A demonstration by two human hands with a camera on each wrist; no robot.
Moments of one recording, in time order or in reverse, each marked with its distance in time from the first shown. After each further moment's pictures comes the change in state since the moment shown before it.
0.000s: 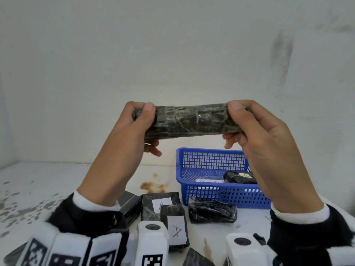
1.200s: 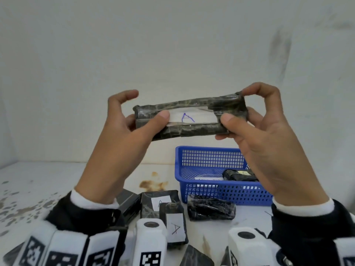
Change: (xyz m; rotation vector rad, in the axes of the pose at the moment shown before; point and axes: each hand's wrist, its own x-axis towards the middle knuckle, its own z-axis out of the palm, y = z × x) left_hand 0.000 -0.003 -0.003 0.015 0.031 0.016; right_hand 0.005 0.001 -0.008 0.201 -0.058 -0.011
